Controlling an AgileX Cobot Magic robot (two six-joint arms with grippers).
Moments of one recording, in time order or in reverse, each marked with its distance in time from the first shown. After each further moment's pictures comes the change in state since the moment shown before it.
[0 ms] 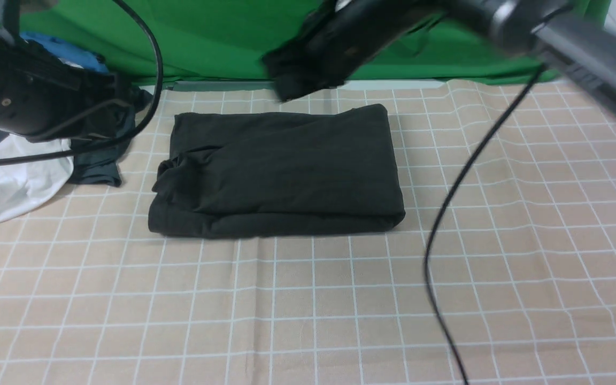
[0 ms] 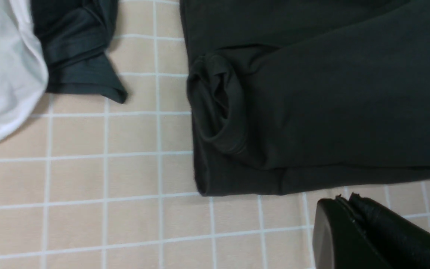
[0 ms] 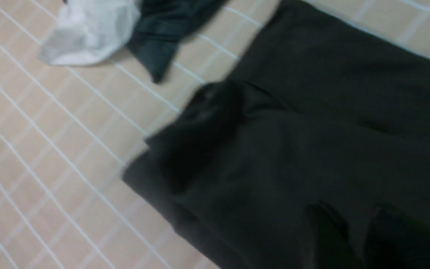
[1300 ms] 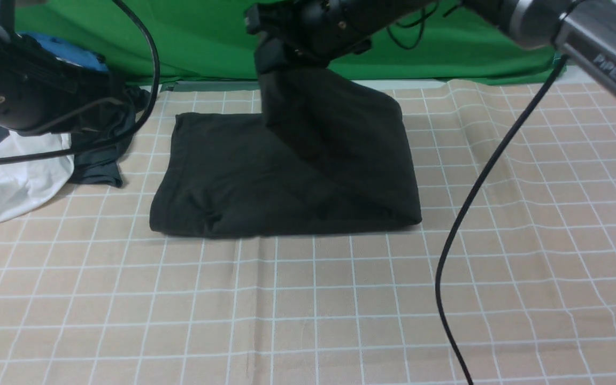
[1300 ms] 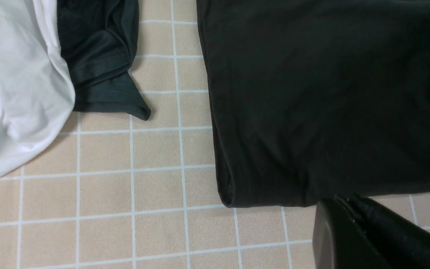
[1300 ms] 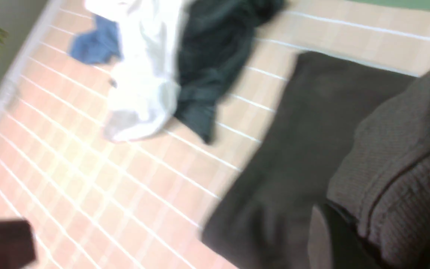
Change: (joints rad) right arm 0.088 -0.005 0.063 0.154 -0.246 0.166; left arm 0.000 -0.025 0.000 0.079 -0.017 -0.001
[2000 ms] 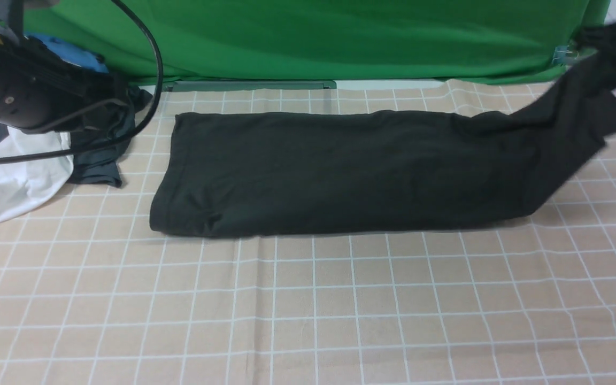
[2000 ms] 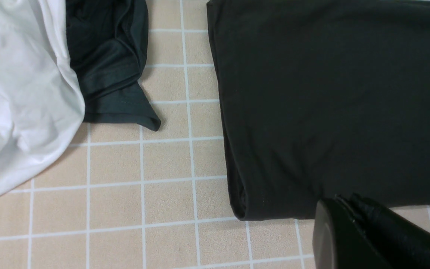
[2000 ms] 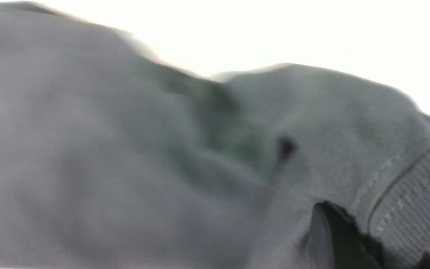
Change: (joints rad) right arm -0.586 -0.149 0.165 -0.319 0.403 -0.045; left arm 0.000 0.023 0.000 0.028 -0.034 -0.003
